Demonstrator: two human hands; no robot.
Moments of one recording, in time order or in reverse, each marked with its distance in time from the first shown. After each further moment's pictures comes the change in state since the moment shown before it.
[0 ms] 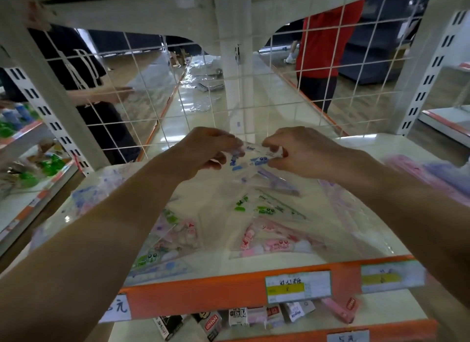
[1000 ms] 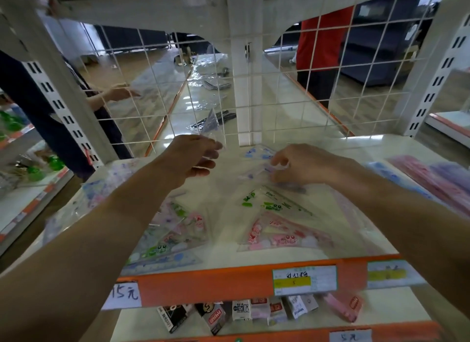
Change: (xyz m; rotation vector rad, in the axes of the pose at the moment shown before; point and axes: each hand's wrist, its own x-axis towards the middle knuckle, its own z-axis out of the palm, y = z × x) left_hand -0.021 -0.020 -0.024 -0.106 0.152 -0.112; right_hand 0.008 0.002 0.025 0.094 -0.243 0.224
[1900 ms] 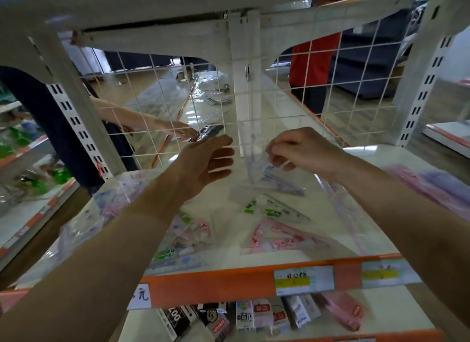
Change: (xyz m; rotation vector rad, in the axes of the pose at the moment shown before) left_hand -0.019 0.011 0.010 -0.347 -0.146 0.056; right_hand -0.037 -0.026 -0.034 0.818 0.213 -0.066
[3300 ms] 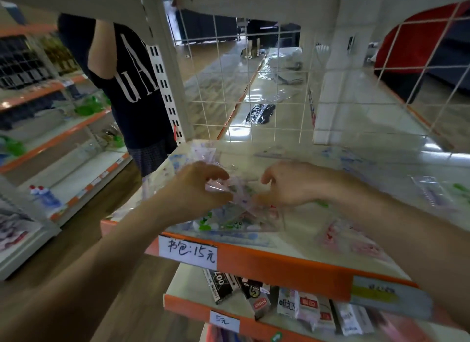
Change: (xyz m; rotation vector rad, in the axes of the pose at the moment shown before) left_hand -0.105 -0.027 -0.098 1.177 0.279 0.076; right_hand 0.006 -0.052 0.128 -0.836 -0.575 -0.131
